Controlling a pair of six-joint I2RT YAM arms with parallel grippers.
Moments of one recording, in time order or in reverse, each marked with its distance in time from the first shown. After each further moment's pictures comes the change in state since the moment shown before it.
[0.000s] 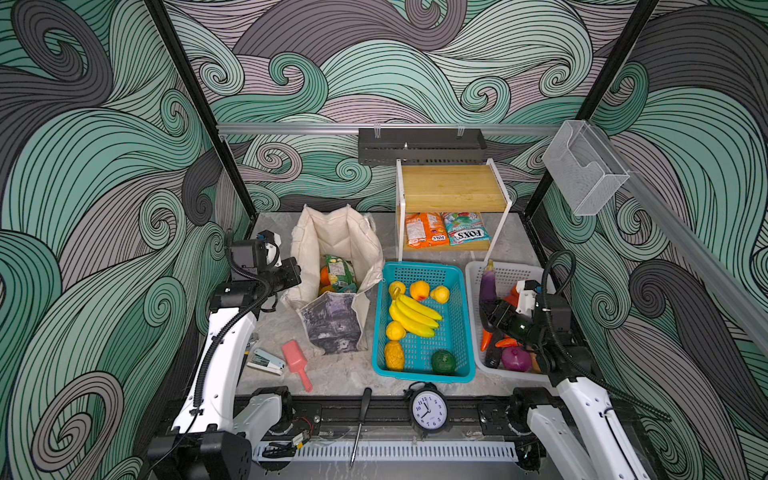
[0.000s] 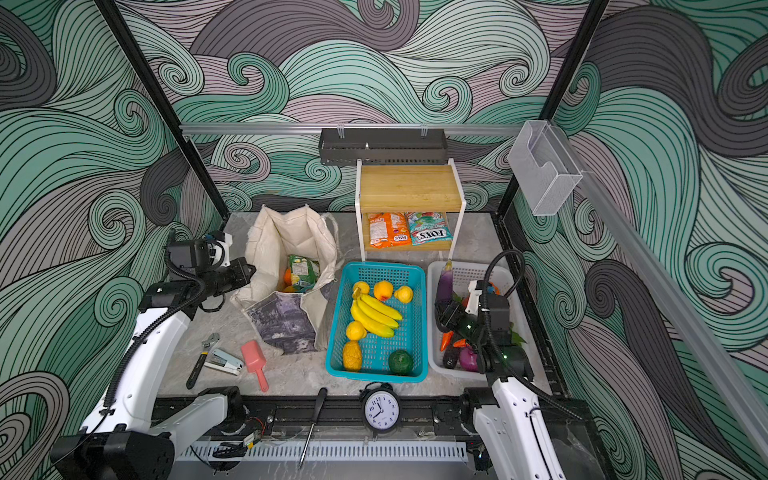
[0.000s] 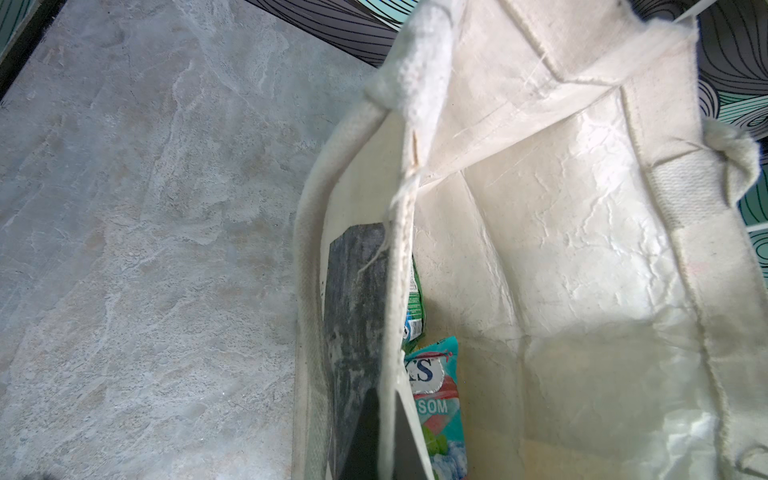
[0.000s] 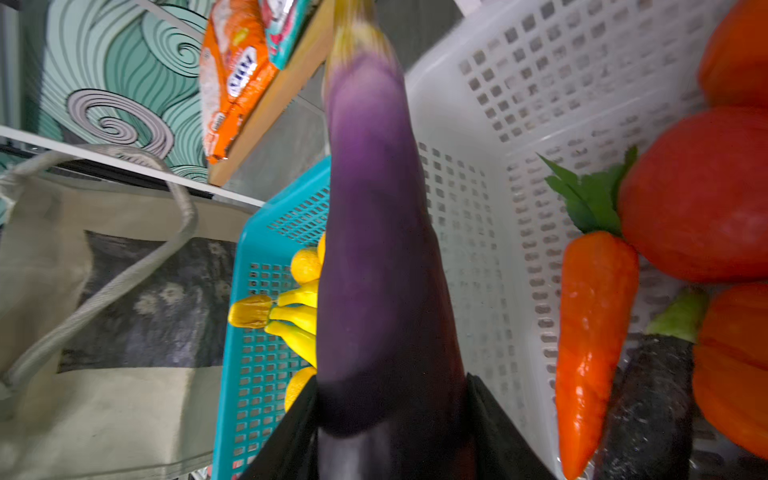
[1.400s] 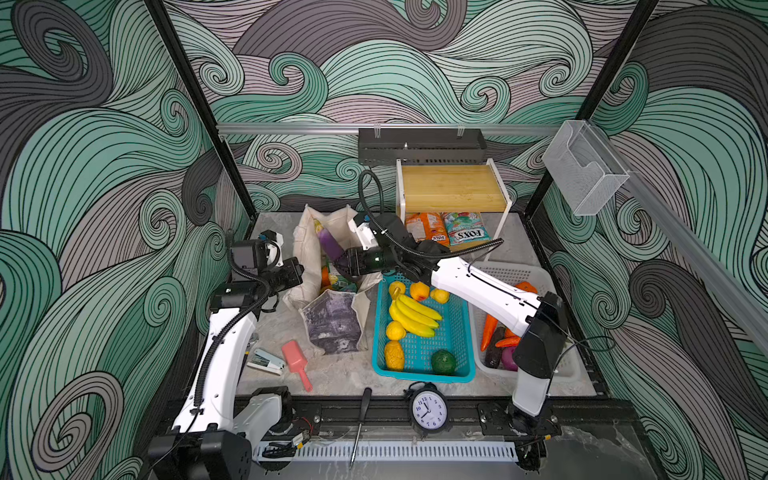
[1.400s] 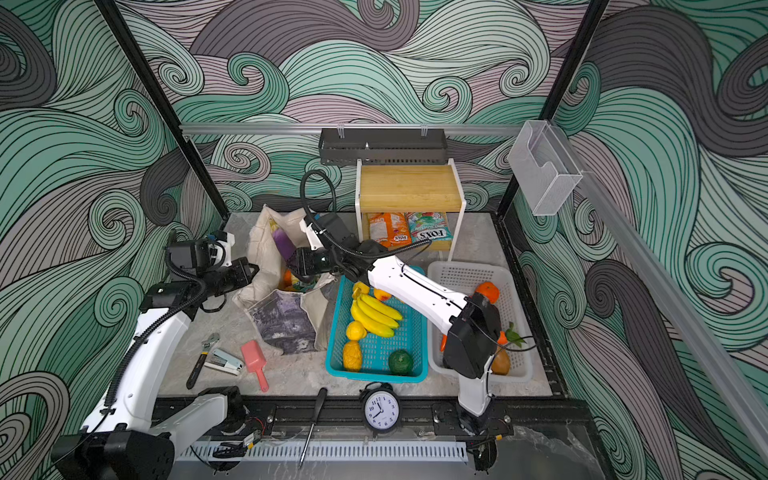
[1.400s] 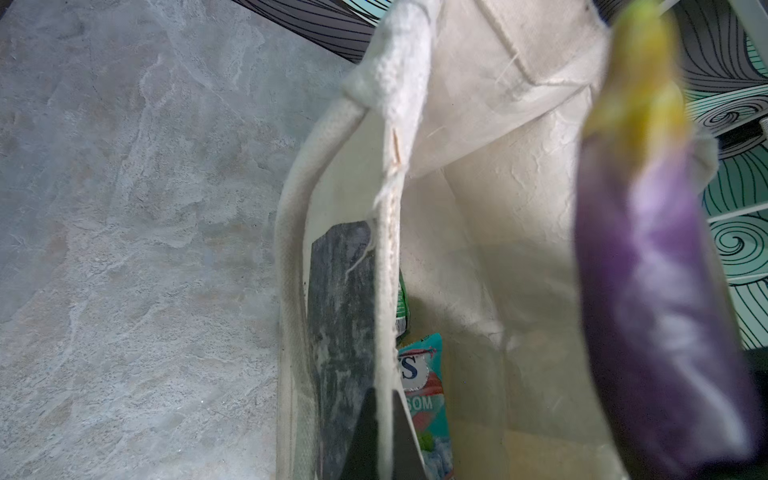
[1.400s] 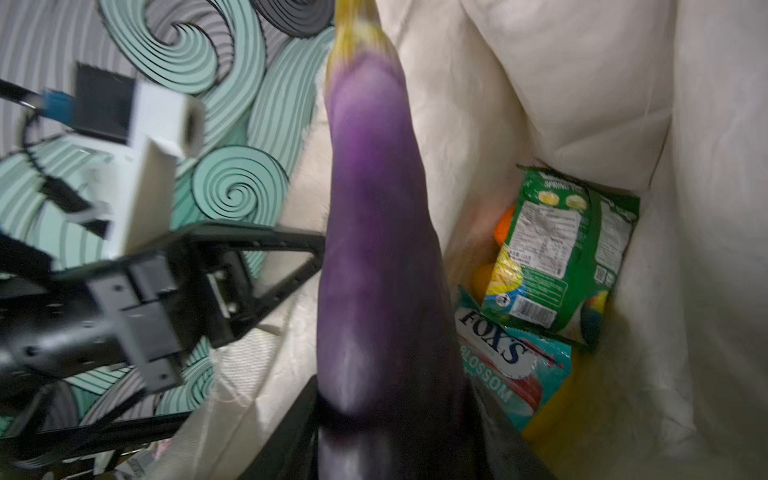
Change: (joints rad) left arm 0.000 0.000 -0.012 0.023 0.055 -0.002; right arm 0.875 1.261 1.238 0.023 0.113 -0.058
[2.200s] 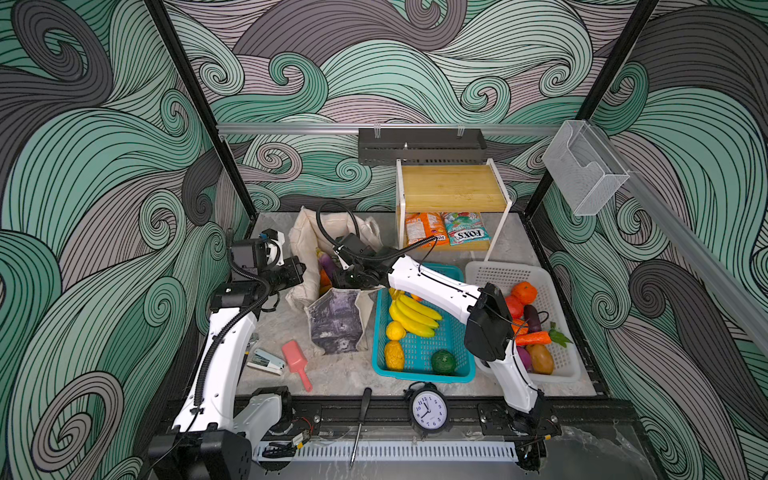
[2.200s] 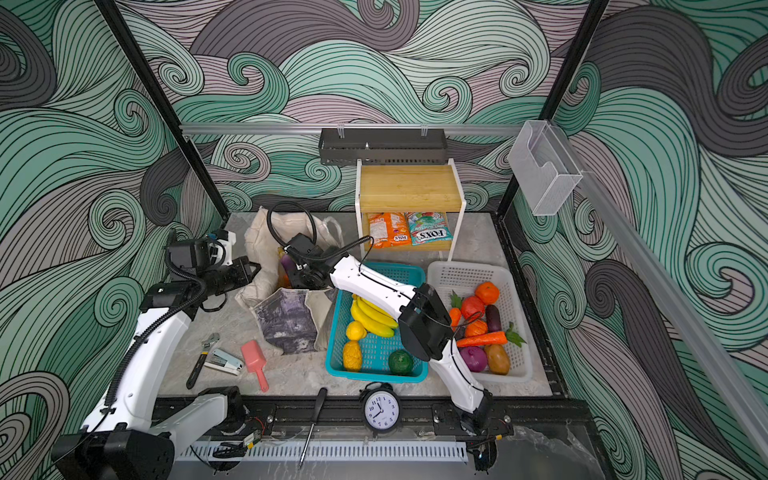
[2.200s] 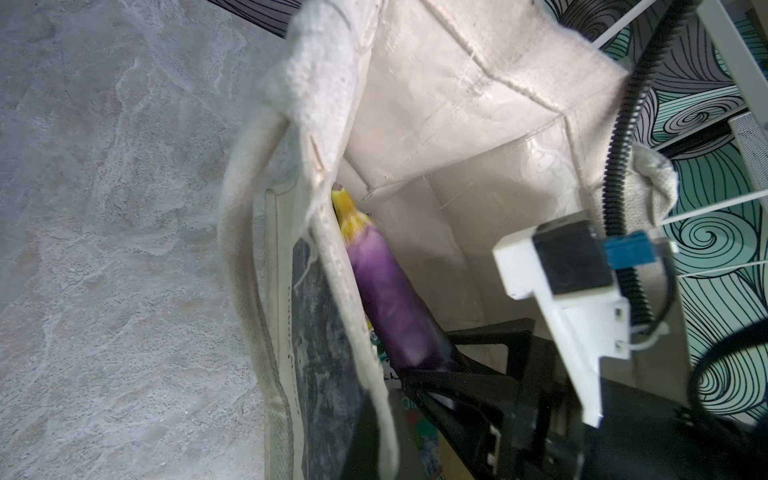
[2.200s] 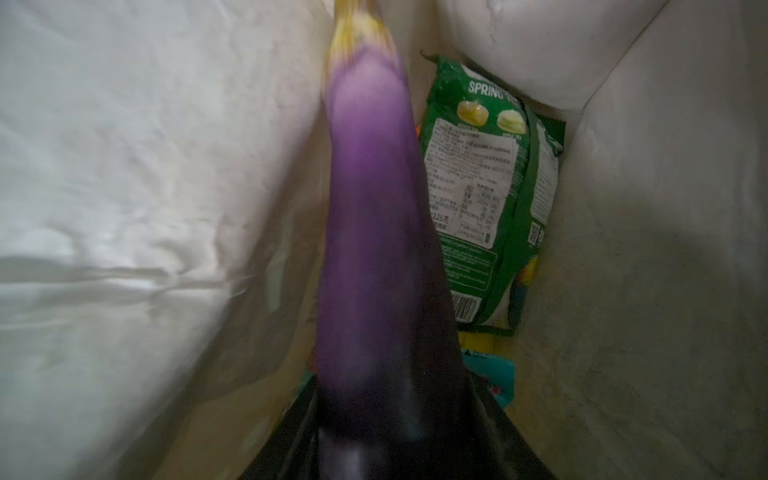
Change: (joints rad) left arm 0.000 0.003 0.000 0.019 0.037 -0.001; right arm 0.062 0.343 0.285 -0.263 0.238 -0.098
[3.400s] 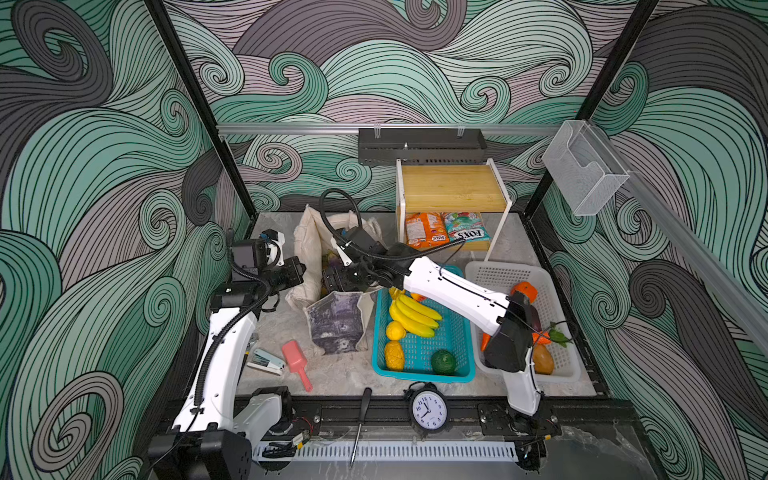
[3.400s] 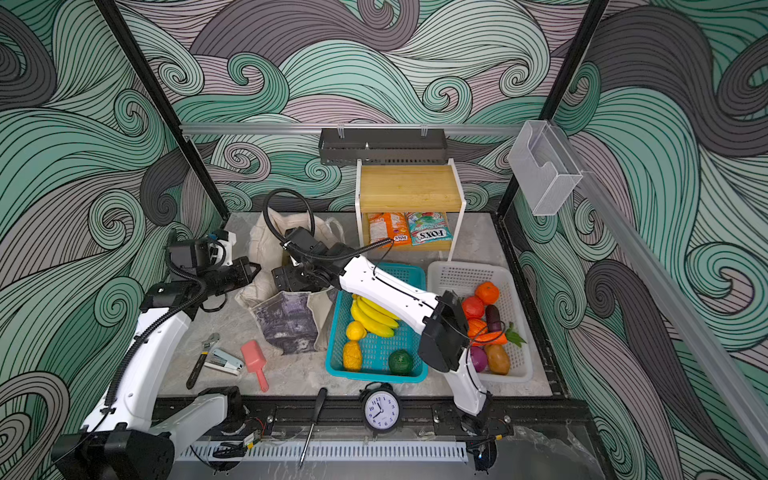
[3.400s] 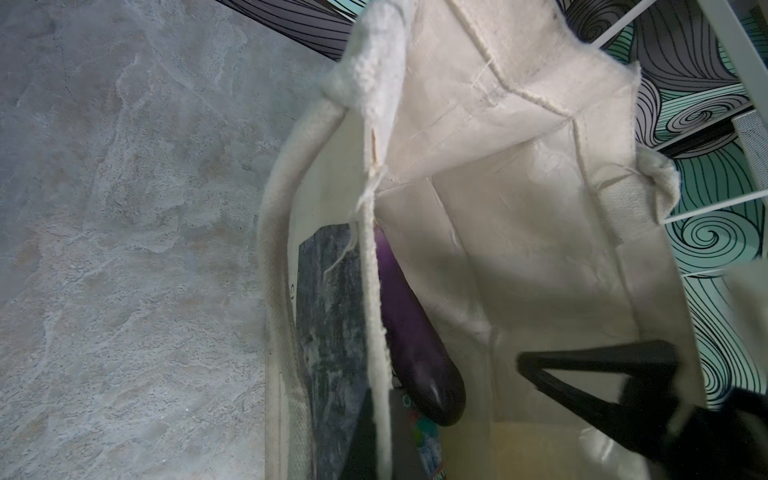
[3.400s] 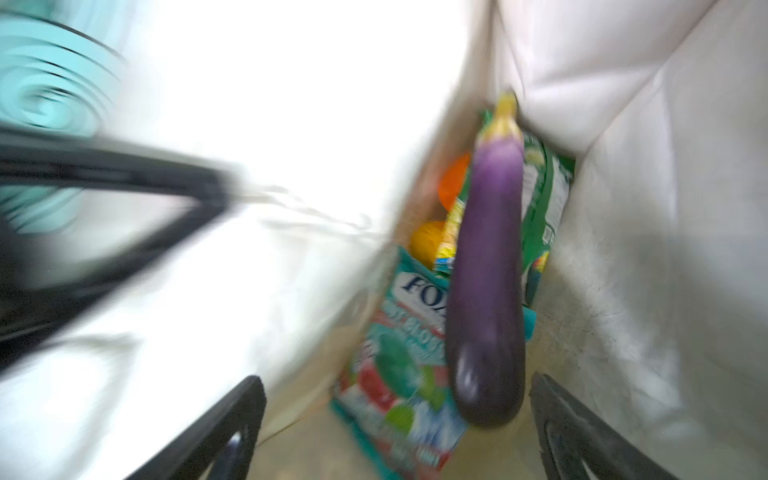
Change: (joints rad) left arm 0.000 -0.001 0.000 -0.004 -0.004 0.000; right arm 0.051 -0.222 -0.032 -0.018 -0.004 -0.009
